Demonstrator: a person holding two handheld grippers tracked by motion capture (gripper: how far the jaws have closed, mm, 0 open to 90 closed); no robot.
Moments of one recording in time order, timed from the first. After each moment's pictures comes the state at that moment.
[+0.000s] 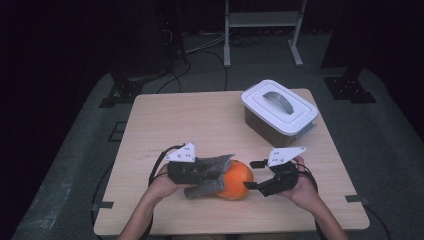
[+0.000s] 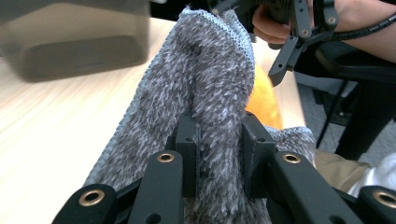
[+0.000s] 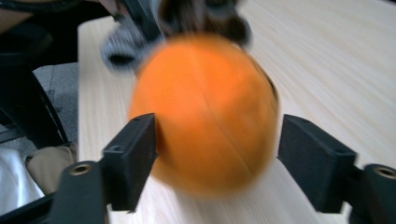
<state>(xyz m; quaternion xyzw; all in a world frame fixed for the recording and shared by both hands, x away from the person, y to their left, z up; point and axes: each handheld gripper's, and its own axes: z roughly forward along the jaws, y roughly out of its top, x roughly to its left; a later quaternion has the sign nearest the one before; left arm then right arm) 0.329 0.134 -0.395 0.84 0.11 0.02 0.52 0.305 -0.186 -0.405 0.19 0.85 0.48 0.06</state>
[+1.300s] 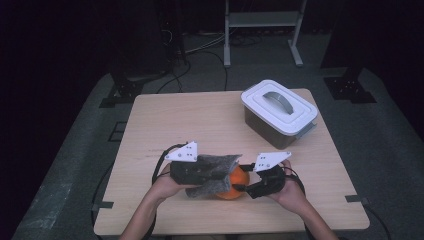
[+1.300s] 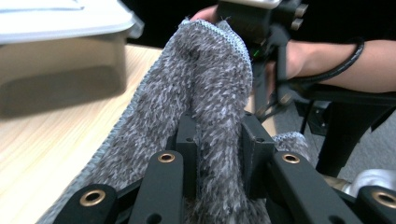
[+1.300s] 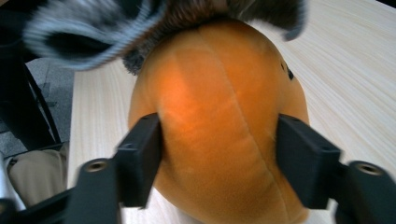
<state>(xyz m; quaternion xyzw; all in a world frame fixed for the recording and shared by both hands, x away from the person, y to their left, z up) 0.314 0.114 -0.374 0.83 0.07 0.01 0.55 0.302 -0.153 -0.416 0.17 0.86 0.48 0.07</state>
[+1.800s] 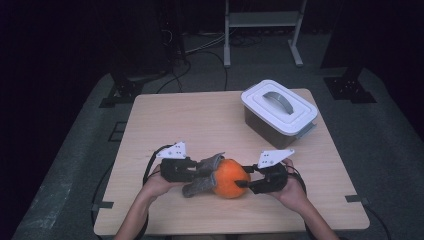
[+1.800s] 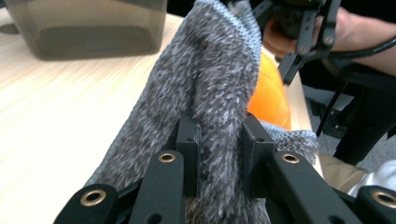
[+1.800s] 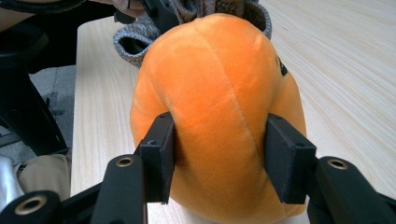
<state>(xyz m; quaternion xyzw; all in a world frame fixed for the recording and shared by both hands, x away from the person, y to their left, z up) 0.336 0.151 -0.407 0.83 0.14 0.00 0.54 0.308 -0.163 -0.419 0.19 0.85 0.48 0.05</state>
